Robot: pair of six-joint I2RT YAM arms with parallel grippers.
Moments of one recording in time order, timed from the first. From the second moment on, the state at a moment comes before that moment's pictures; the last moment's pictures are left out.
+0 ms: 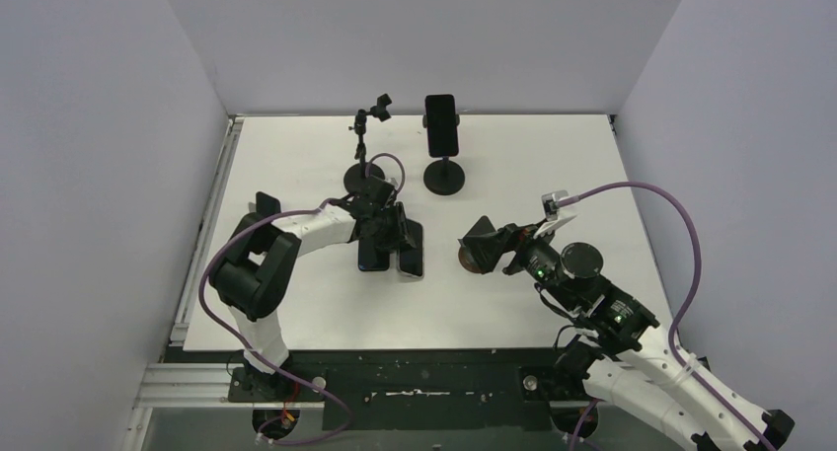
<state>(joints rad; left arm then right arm) -0.57 1.82 1.08 -0.22 0.19 -0.74 0.77 0.60 0.67 -0.22 0.13 0.51</state>
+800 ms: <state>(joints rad) -0.56 1.79 1.08 -0.30 0.16 -0.70 0.77 0.58 0.66 -0.22 0.13 0.53</state>
